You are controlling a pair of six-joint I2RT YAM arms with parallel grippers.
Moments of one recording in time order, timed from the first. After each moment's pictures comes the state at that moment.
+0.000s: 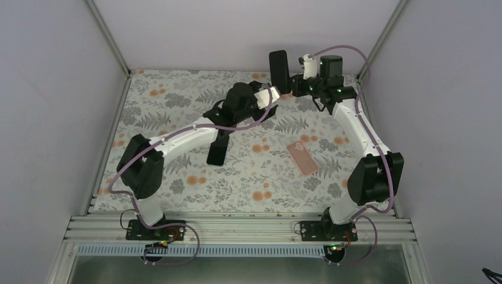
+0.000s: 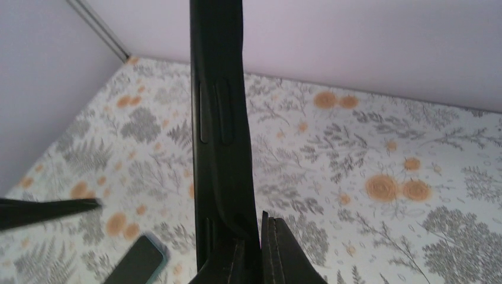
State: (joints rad) left arm -0.77 1.74 1.39 0.07 0.01 0.48; right arm 0.18 1.61 1.47 -0.45 -0.45 0.04
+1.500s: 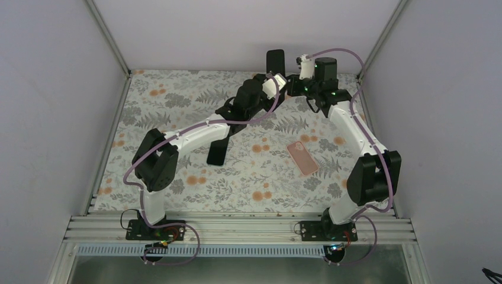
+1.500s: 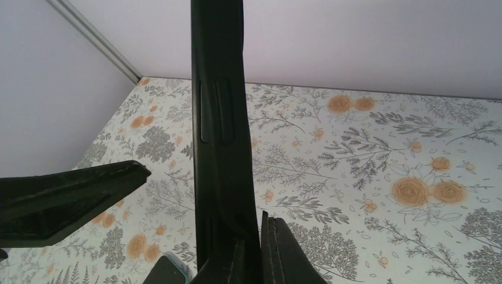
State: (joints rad) left arm -0.80 1.91 1.54 0.20 -0.18 0.30; right arm 0.21 1.61 1.44 -0.33 -0.42 0.20
